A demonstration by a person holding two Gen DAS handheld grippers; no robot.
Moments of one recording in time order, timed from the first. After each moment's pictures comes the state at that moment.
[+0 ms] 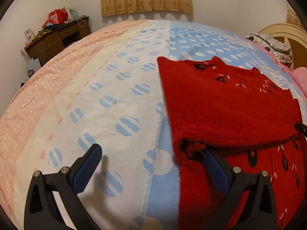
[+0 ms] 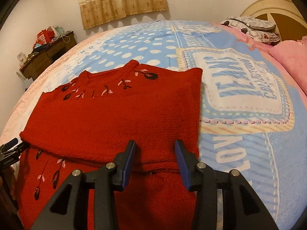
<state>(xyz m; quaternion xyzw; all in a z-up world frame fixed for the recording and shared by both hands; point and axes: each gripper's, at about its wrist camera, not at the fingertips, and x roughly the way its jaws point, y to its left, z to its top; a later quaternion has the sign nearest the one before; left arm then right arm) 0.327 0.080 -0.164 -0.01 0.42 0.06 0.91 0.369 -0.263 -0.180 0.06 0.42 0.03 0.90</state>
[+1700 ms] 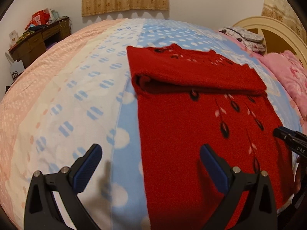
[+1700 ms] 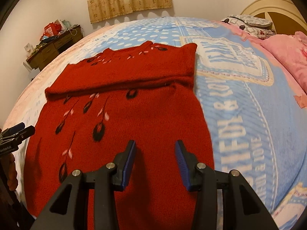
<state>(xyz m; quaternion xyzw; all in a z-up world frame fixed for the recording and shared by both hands) 0.224 0.049 -0.149 -0.01 0.43 -0.03 0.90 0.235 -0.244 -0.177 0.05 0.44 0.05 0.90</state>
